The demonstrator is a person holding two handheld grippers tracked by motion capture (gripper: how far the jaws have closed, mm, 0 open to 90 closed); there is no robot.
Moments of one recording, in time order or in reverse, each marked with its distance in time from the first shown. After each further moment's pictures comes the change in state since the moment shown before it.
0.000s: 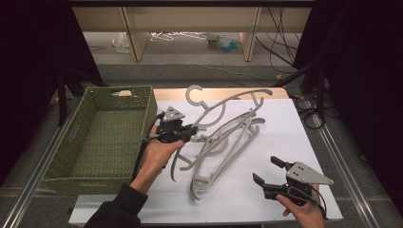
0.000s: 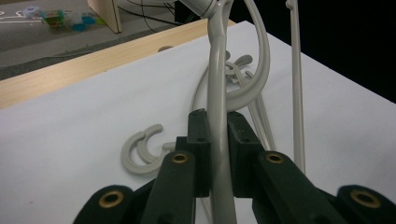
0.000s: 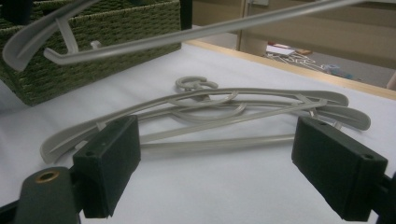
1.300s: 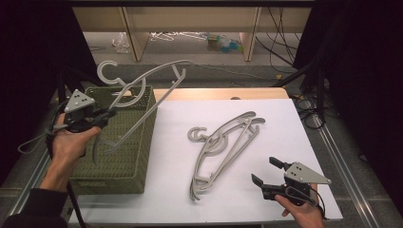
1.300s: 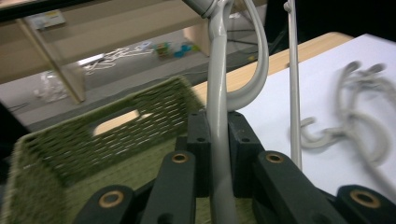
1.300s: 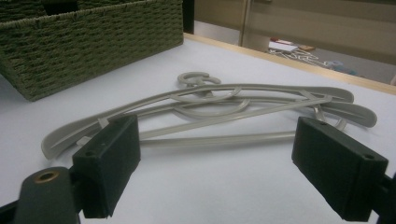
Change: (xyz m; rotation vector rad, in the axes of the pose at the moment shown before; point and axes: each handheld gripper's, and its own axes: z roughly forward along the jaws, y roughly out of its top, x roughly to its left) left arm 0.135 -0.017 -0.143 -0.083 0.328 0.029; right arm 0.002 -0.002 0.004 0.003 0.020 0.006
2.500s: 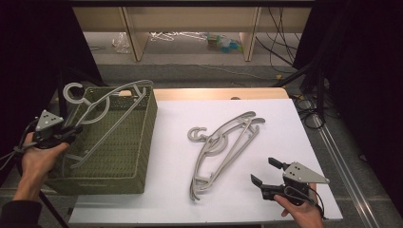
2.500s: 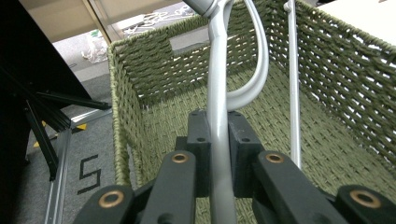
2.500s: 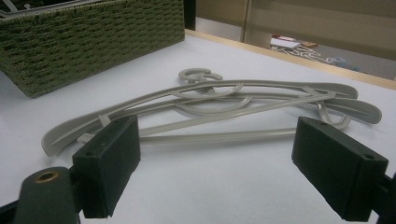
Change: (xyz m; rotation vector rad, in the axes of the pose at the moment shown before) left arm 0.079 -0.081 -0.013 0.113 0.141 -0.004; right arm 0.000 -0.001 0.002 0.022 -0.005 -0.005
